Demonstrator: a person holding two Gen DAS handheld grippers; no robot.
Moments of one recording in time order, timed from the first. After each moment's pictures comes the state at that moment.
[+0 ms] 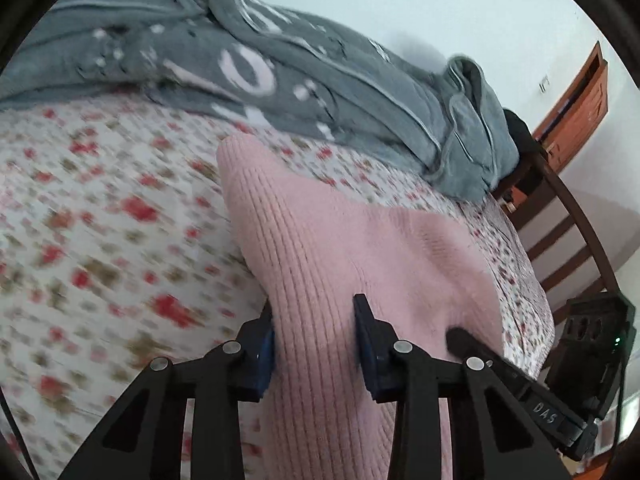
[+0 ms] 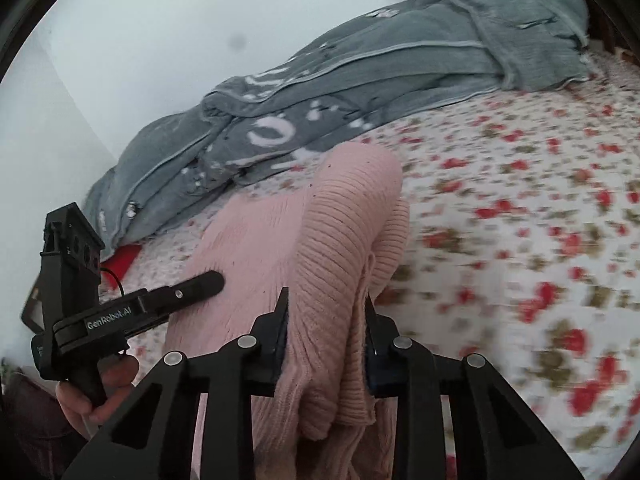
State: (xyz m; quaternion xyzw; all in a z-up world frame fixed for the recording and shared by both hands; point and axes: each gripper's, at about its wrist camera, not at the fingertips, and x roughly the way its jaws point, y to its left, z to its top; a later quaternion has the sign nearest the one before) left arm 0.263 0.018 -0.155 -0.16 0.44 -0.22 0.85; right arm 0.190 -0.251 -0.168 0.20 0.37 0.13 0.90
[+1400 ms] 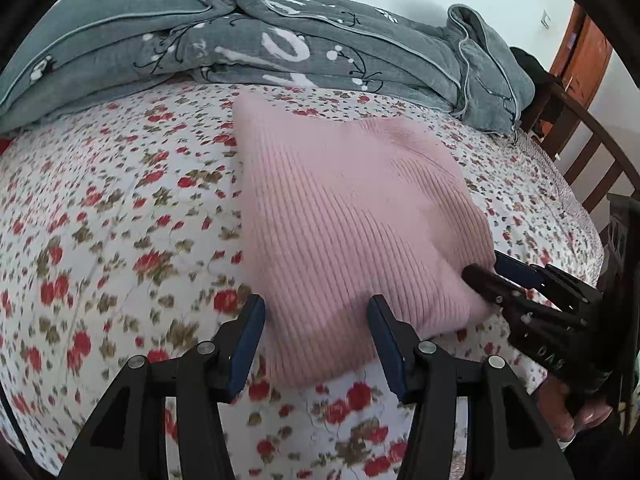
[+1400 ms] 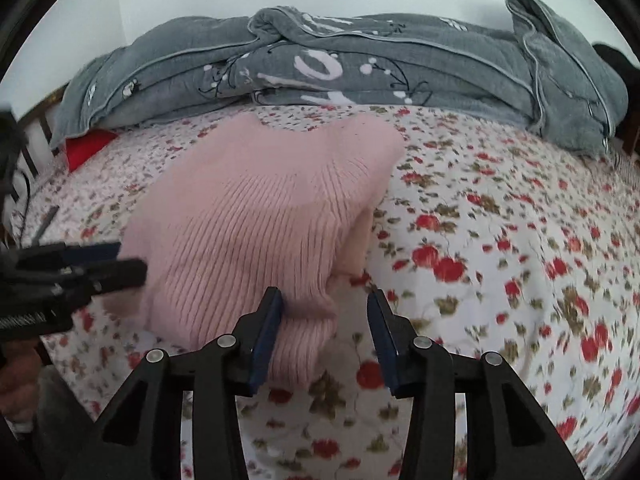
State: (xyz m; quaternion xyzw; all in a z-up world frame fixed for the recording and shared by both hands) left arm 0.155 0.052 -0.176 -0.05 0.47 -0.17 0.86; right arm 0.131 -0.166 -0.192 -0.01 0.41 0.09 0.91
